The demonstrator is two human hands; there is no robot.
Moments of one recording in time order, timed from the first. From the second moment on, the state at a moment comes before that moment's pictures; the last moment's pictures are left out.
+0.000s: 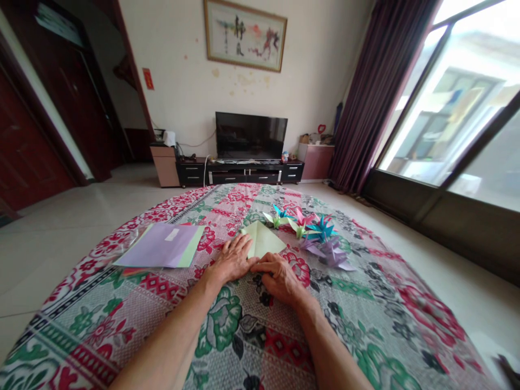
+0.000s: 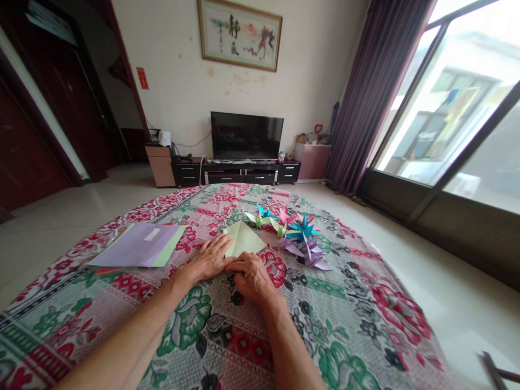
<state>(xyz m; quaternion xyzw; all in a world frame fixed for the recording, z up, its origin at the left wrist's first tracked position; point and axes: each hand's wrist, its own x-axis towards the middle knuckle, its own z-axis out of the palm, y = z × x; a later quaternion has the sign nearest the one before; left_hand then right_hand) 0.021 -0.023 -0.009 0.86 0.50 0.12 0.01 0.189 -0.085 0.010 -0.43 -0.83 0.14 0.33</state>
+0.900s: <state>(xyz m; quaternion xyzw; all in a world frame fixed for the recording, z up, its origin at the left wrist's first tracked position) 0.033 -0.011 -0.007 0.85 0.49 0.20 -0.03 0.187 -0.084 0.005 -0.42 -0.83 0.14 0.33</state>
